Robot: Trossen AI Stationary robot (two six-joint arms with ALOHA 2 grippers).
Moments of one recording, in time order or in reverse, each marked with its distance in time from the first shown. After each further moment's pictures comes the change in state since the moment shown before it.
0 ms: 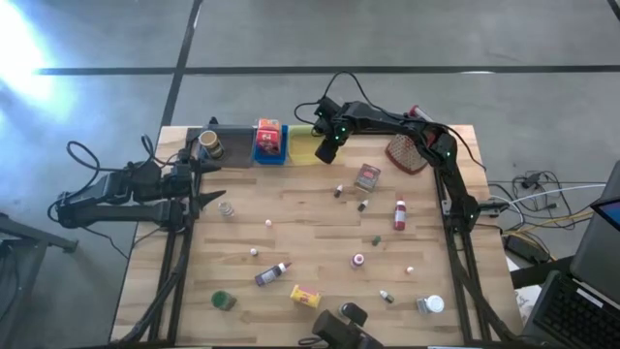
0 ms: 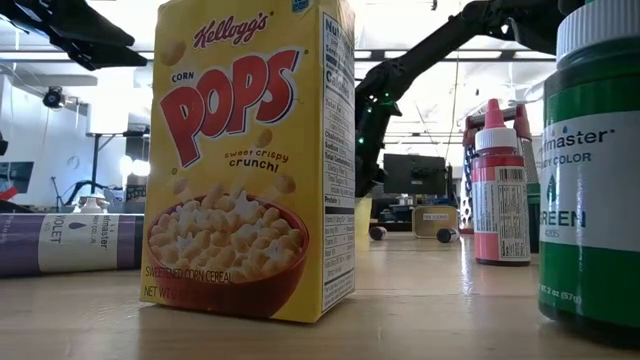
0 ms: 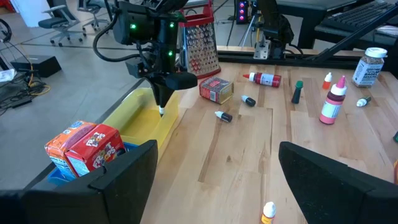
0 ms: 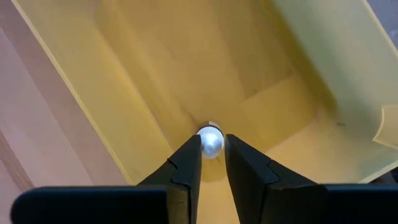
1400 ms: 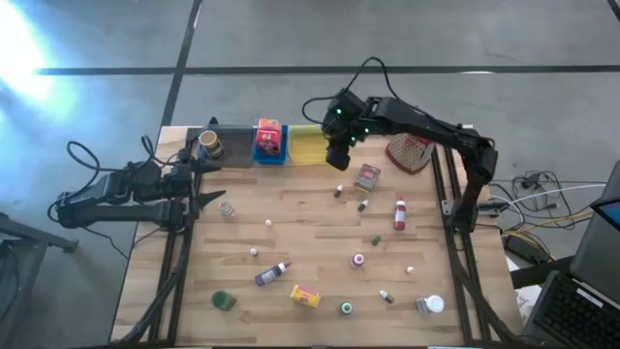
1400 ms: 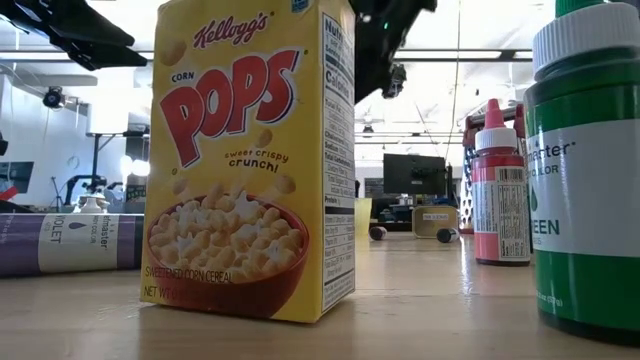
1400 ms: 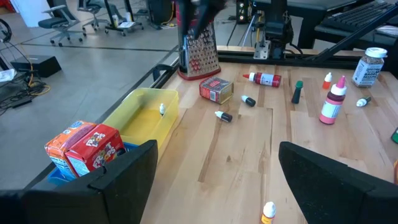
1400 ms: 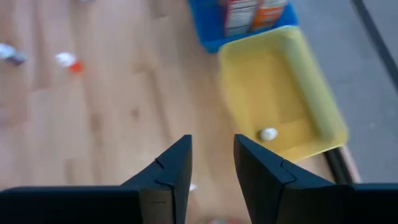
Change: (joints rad) left arm 0.000 0.000 0.000 0.000 0.000 0.000; right arm 0.204 -0.409 0.000 -0.169 0.002 -0.047
